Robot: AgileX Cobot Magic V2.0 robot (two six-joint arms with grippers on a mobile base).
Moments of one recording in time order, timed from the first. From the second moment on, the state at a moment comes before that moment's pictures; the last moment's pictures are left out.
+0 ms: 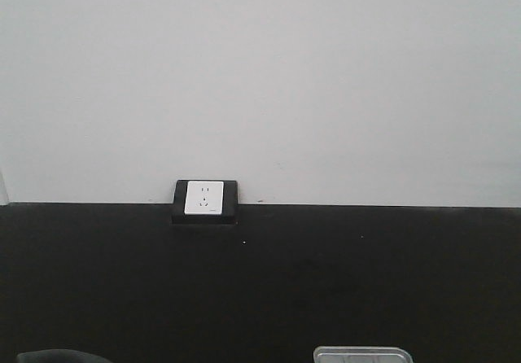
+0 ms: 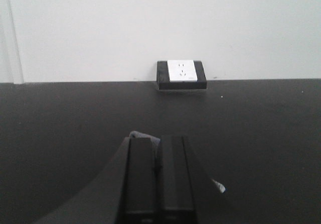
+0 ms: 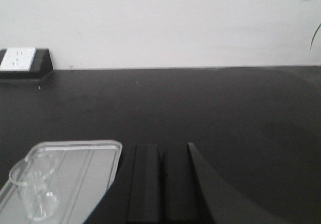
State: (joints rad) left arm -0.07 -0.01 0.03 -0.02 0.08 -0.08; right arm -0.01 -0.01 0.03 -0.03 0.15 0.05
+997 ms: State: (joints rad) left arm -0.07 0.66 -0.58 -0.03 0.43 -0.08; right arm -0.01 0.48 -0.55 -0.03 0.51 0.03
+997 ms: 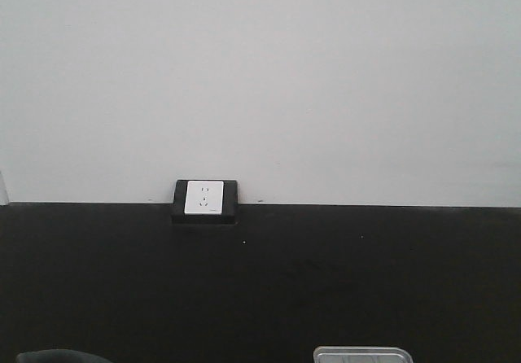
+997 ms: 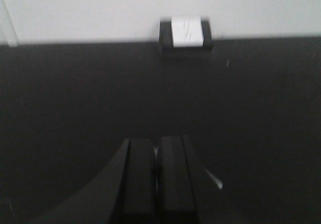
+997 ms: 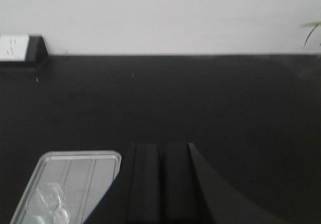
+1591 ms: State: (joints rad) left arm -0.07 1.31 -0.70 -0.05 0.30 -0.08; right arm -0.01 0.64 -0.55 -0.03 0.51 0.03
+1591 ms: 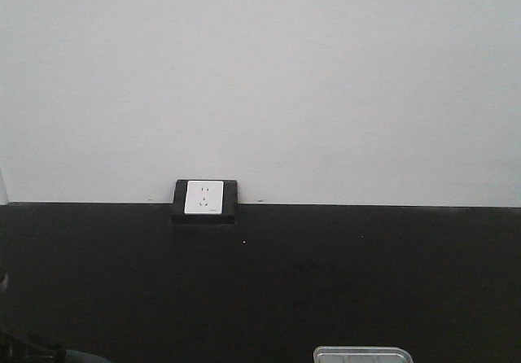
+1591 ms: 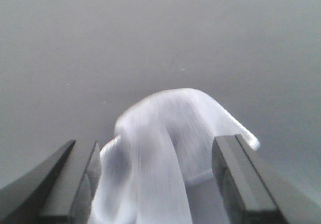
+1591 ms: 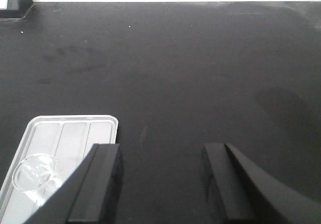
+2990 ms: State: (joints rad) left arm -0.07 1.22 -0.81 -0.05 0.52 -0.06; right arm 0.17 1.40 -1.07 0.14 0.89 -0.14
